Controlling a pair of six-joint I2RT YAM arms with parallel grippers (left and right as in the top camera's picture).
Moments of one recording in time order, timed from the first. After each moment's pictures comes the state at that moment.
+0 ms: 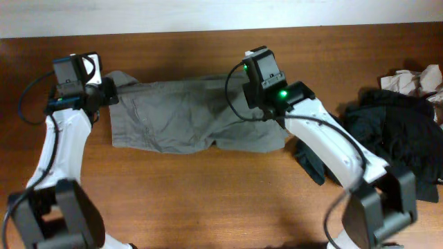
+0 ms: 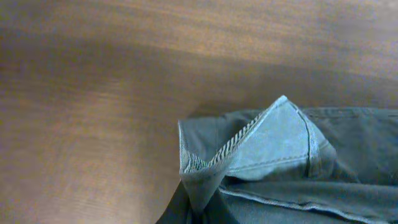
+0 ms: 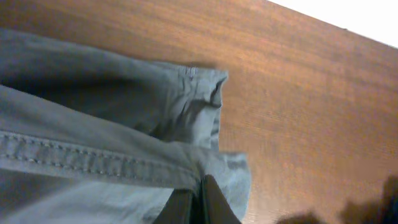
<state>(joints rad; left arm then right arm) 0.19 1.74 1.31 -0.42 0.06 0.03 0.44 1.78 1.45 -0.58 0.32 0.06</state>
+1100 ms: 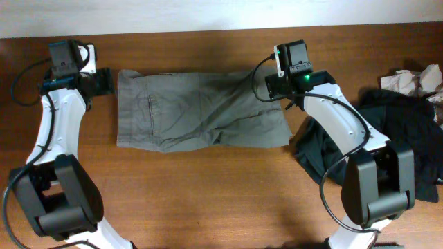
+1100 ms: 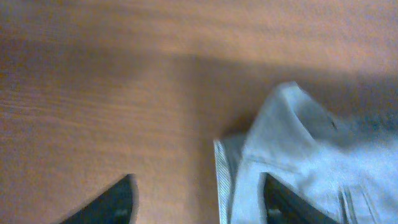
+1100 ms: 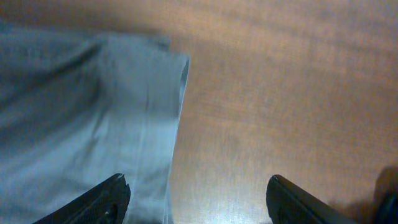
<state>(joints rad) 0.20 1.90 1.54 -0.57 0.01 0.11 0.24 1.88 1.46 -0.56 0.21 -0.05</state>
